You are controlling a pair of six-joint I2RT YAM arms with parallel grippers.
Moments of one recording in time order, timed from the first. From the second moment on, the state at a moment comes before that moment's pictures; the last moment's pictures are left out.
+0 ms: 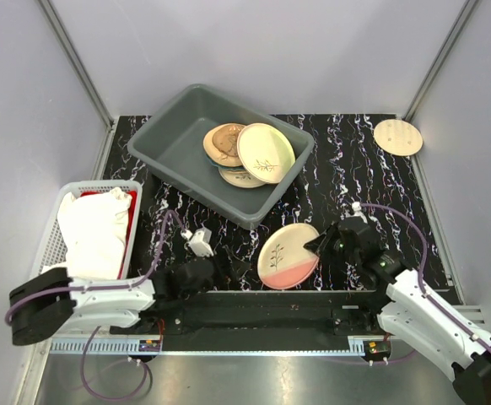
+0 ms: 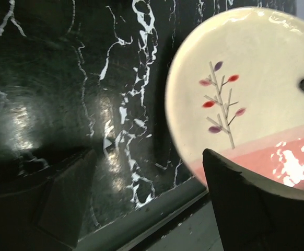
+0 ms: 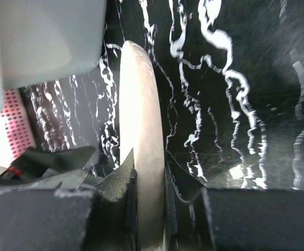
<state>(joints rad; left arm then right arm) -1.16 1.02 0.15 0.31 -0.38 -1.14 0.57 0.69 0.42 -0.41 -0.02 1.05</state>
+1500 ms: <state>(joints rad) -0.14 0.89 0.84 -0.36 0.27 -0.25 0.18 1.85 1.47 0.10 -0.36 1.00</state>
